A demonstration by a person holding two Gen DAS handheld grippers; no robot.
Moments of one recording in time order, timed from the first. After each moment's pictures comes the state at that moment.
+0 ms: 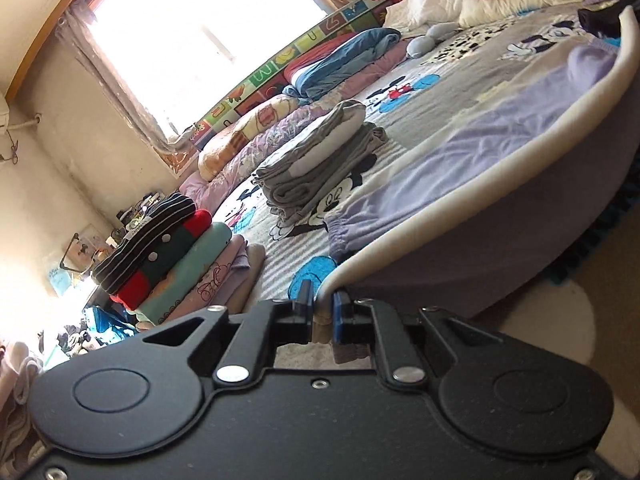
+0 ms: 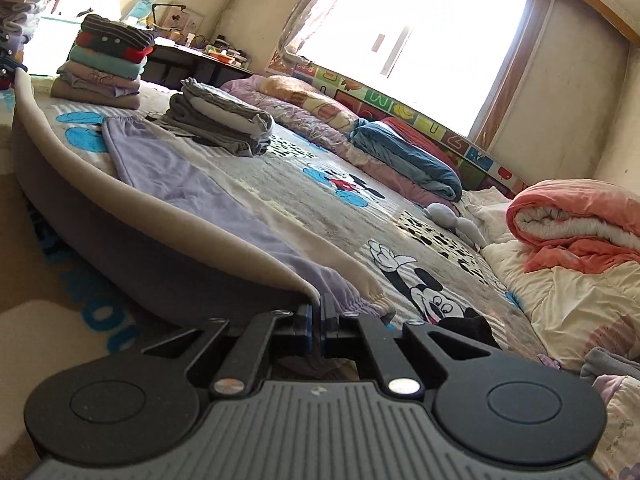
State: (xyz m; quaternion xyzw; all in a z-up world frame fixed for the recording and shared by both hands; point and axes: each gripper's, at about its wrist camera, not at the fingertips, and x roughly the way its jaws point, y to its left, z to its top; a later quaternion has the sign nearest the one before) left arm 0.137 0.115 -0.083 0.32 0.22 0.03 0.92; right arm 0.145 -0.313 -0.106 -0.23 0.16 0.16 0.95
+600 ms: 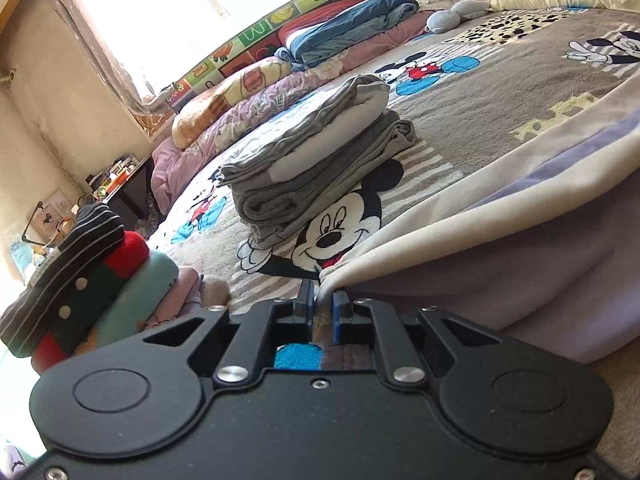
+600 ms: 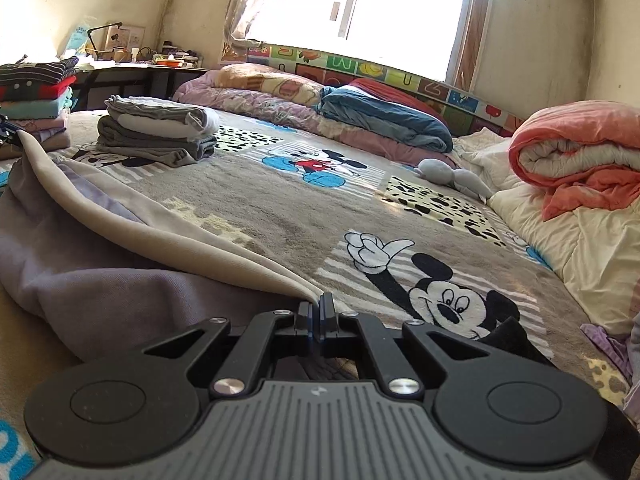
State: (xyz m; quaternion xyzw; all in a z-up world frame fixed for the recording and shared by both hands) left arm 0.309 0.110 -0.094 0.27 0.29 0.02 0.92; right arm 0.269 -0.325 -0.113 -0.13 0.22 0.14 0.96
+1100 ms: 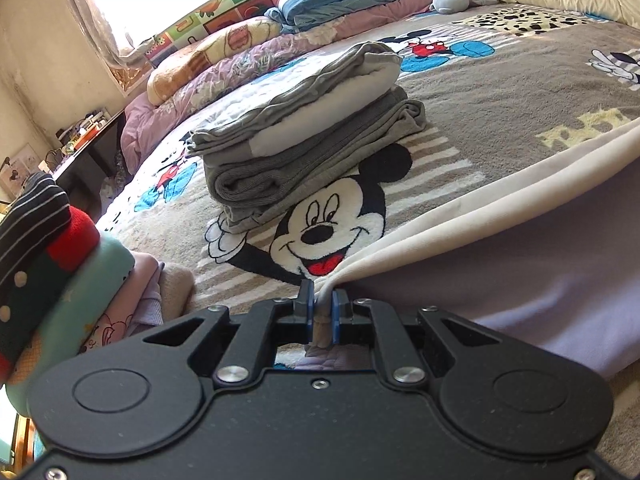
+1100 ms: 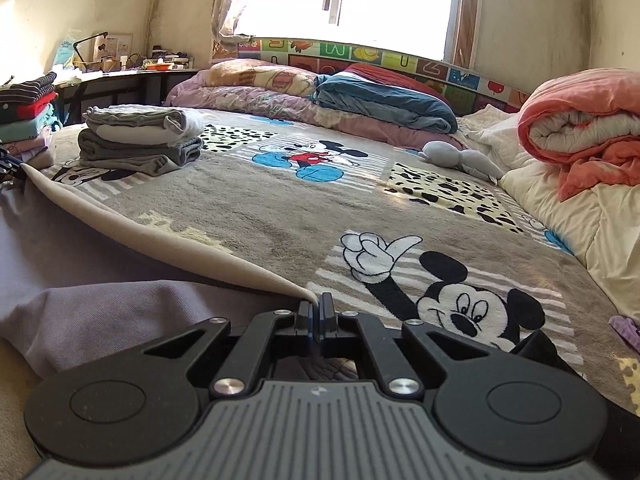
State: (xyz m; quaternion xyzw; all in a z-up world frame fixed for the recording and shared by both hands) left arm 0.364 0.126 -0.095 0.22 0.35 -0.01 0.91; right arm 0.319 -0.333 -0.116 -0.09 0.24 0.15 0.96
